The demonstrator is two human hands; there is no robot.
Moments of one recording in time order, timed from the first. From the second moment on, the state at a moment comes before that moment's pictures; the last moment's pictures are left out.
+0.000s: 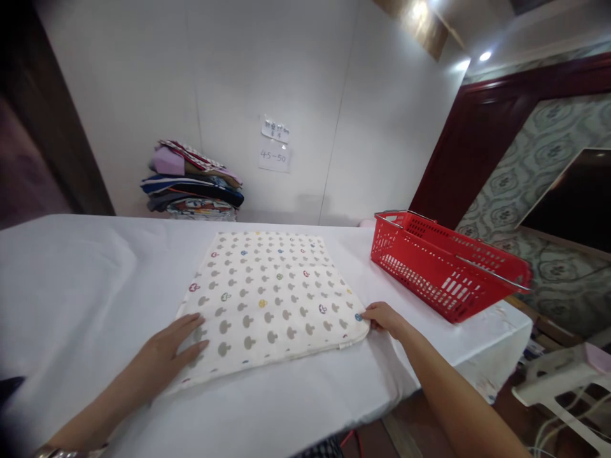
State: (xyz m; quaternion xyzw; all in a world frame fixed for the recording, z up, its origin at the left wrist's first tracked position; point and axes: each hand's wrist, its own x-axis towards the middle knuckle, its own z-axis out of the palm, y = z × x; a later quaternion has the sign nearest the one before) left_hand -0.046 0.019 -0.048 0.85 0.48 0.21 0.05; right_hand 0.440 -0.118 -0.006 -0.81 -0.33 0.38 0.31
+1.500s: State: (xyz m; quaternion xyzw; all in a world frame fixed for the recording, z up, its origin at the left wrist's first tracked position) left_hand -0.059 0.028 -0.072 0.85 0.47 0.24 0.05; right_hand 0.447 -0.001 0.000 -0.65 -0.28 0.55 0.45
